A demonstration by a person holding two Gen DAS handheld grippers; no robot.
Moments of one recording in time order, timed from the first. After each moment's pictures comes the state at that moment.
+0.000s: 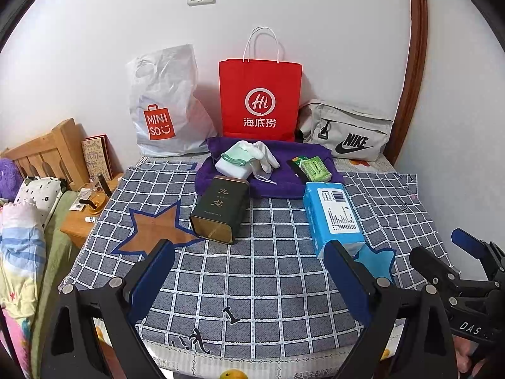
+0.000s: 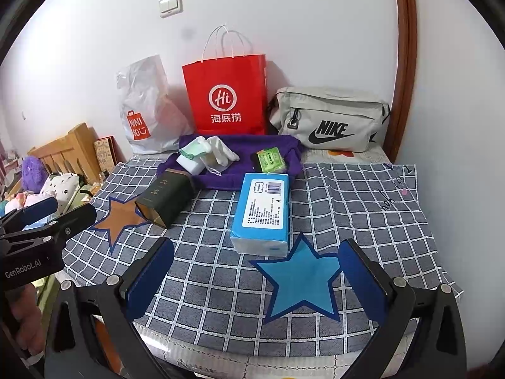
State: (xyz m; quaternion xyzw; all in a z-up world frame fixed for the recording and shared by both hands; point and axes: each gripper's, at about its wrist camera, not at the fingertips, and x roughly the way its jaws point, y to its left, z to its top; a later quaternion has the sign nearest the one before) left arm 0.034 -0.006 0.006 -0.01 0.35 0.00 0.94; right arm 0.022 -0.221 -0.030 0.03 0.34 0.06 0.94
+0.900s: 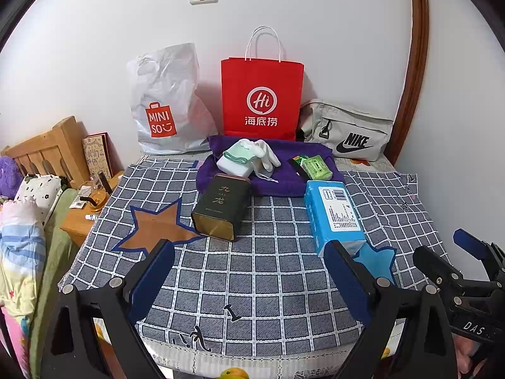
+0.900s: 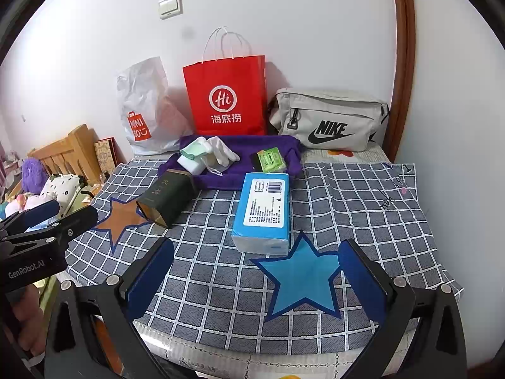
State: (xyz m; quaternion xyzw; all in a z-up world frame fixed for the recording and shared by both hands) left arm 0.031 -0.004 0.005 -0.01 0.36 0.00 0.93; right arm 0.018 -0.223 -0.031 0.03 0.34 0.06 0.94
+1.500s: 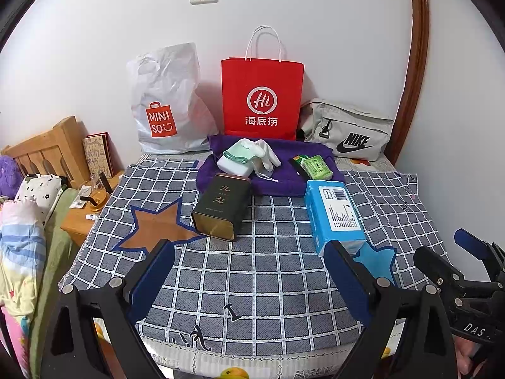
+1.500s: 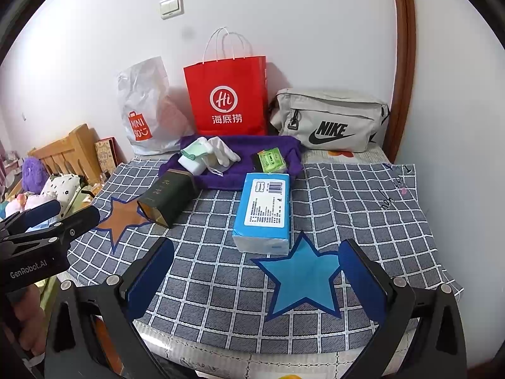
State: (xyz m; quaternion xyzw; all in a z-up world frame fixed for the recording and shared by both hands) left arm 0.031 -0.004 0.005 -0.01 0.36 0.00 0.93; right arm 0.017 -0.221 -0.030 0.03 0.34 0.06 0.94
